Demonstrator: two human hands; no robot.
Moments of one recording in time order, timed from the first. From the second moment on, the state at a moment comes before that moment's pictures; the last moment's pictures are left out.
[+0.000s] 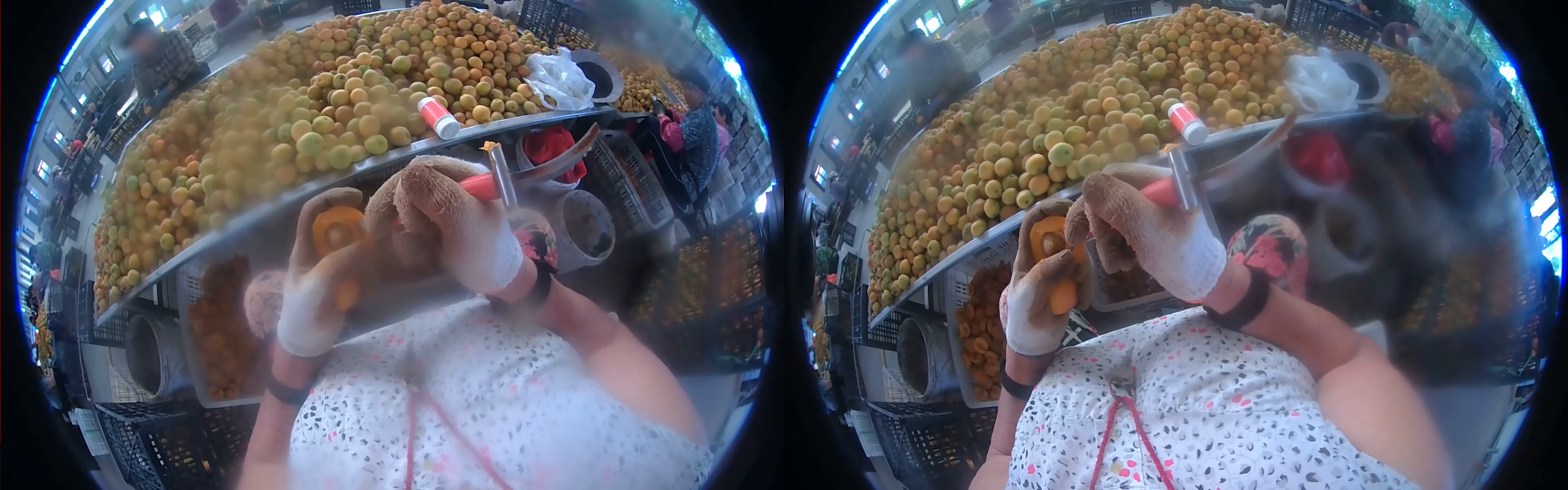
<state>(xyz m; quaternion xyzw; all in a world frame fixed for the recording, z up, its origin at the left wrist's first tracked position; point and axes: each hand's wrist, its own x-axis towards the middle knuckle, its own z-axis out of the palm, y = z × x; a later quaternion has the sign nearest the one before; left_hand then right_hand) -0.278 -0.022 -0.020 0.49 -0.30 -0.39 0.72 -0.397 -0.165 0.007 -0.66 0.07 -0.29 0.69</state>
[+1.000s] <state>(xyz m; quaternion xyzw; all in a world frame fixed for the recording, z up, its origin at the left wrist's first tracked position) -0.277 -0.061 -0.058 0.44 -0.22 -0.46 0.74 -0.369 -0.200 -0.055 -0.13 0.17 -0.21 0.96</state>
